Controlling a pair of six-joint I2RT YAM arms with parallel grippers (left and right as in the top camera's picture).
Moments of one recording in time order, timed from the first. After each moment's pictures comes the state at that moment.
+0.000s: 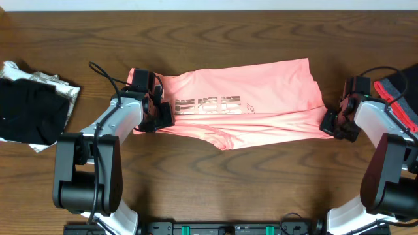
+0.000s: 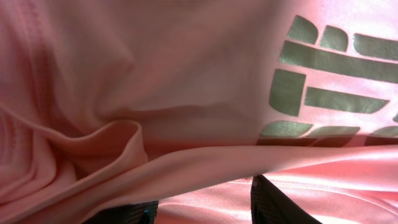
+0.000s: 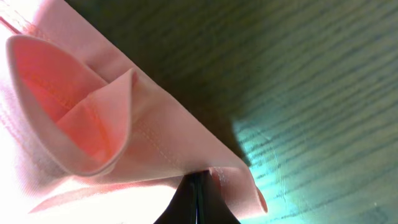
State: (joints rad) left arm -0.10 1.80 1.00 -0.58 0.21 -0.30; right arm -0.22 1.78 0.97 -0.68 0.07 0.31
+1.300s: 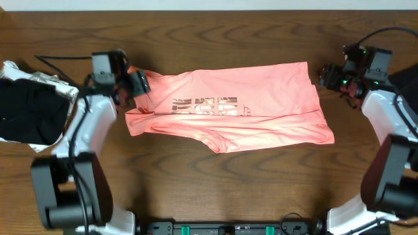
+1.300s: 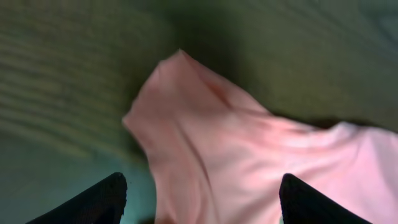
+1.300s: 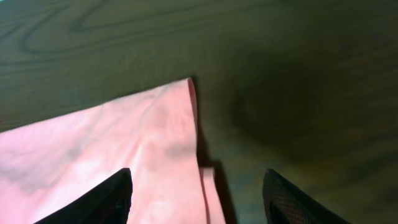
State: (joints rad) left arm 0.10 1.72 1.14 -0.37 0.13 -0.25; right arm -0.23 1.80 1.14 -0.22 -0.33 0.11
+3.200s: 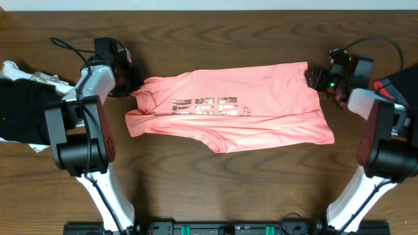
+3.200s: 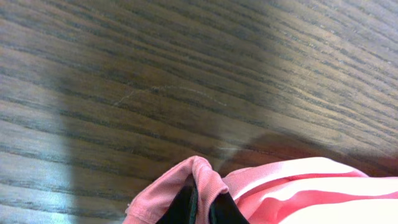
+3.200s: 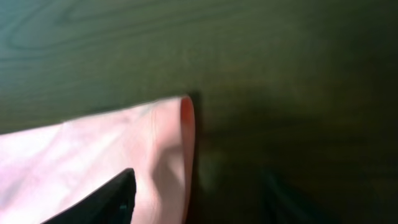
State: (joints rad) left arm 0.14 2.13 1.44 -0.54 0.23 -0.20; right arm -0.23 2.09 1.14 0.12 -0.46 0.12
